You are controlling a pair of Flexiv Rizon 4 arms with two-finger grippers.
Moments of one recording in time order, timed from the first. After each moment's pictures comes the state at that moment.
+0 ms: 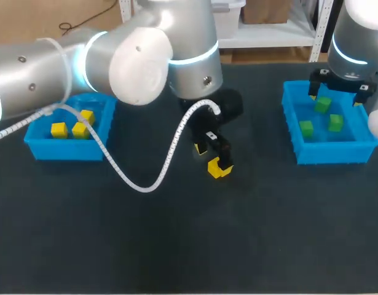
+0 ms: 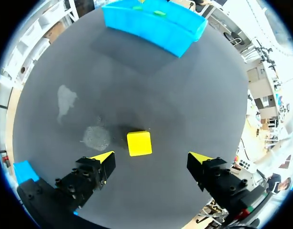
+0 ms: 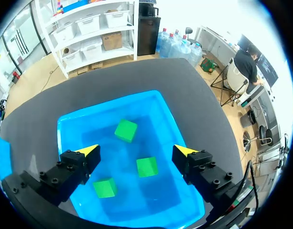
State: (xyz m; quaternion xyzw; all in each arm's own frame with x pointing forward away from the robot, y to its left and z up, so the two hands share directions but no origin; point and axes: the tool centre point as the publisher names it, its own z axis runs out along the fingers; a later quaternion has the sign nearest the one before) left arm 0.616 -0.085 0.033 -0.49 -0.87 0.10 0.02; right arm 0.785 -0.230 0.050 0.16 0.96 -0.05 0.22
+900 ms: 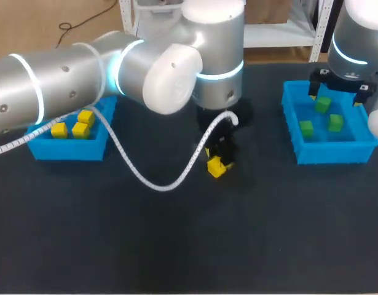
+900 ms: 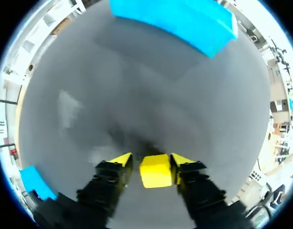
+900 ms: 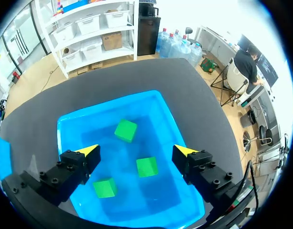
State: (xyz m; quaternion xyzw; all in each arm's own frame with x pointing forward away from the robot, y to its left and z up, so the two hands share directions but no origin) left arm 0.655 -0.100 0.005 -0.47 -0.88 0.04 0.00; right arm 0.785 -0.230 0.050 0.16 0.96 -0.05 0.22
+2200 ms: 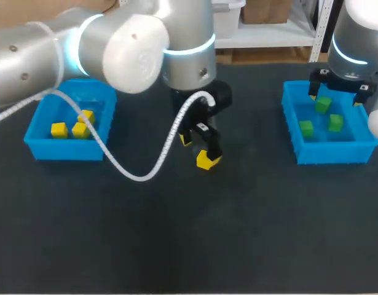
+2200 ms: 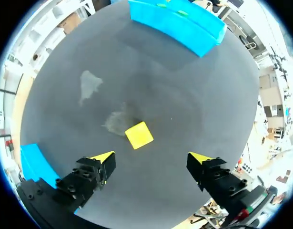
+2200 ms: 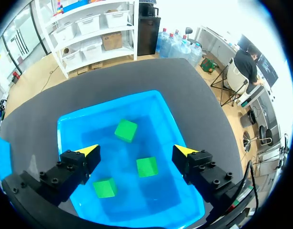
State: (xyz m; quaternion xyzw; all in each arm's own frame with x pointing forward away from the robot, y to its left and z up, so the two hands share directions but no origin) left arm 0.632 -0.060 0.046 -0.44 -0.89 0.06 0.03; right arm 0.785 -0.230 0.050 0.16 0.96 -0.05 0.22
